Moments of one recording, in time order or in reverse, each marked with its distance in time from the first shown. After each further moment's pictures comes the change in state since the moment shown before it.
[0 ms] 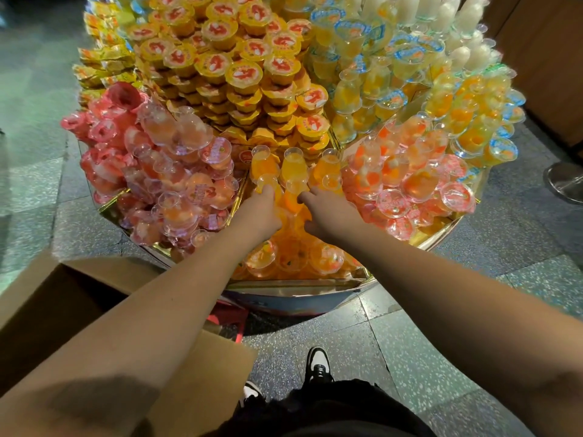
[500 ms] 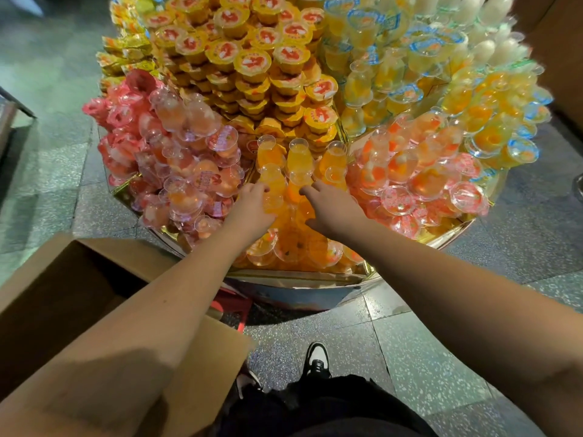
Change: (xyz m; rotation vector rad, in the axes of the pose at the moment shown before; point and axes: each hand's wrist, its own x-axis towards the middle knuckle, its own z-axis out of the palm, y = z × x) left_hand -0.014 -0.013 0.022 -0.188 0.124 -0.049; right_hand -0.003 0.016 0.010 -0.029 0.011 -0.129
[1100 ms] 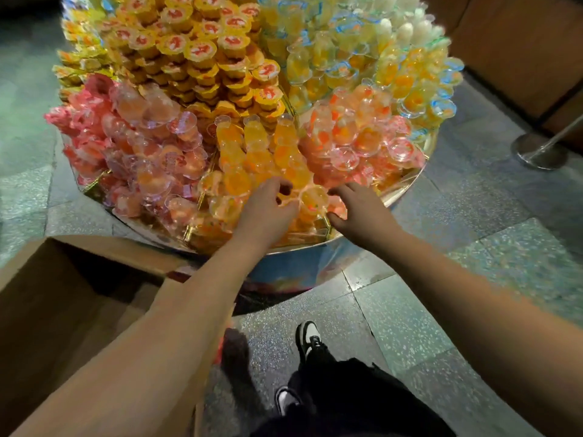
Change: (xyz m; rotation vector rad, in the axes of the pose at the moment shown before) left_hand -0.138 0.090 0.032 -0.293 0.071 0.228; right_hand -0.187 0.024 0.007 0.263 0.241 0.256
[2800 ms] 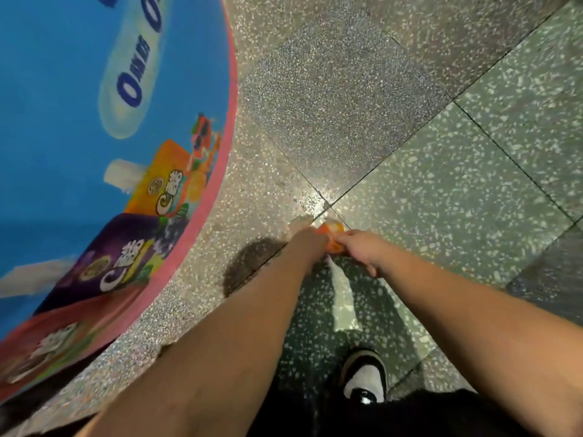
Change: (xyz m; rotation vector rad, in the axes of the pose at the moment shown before) left_hand 0.207 -0.179 0.988 -0.005 -0.816 -0.746; right_hand -0.023 0.835 0.495 0.684 -0.603 1.104
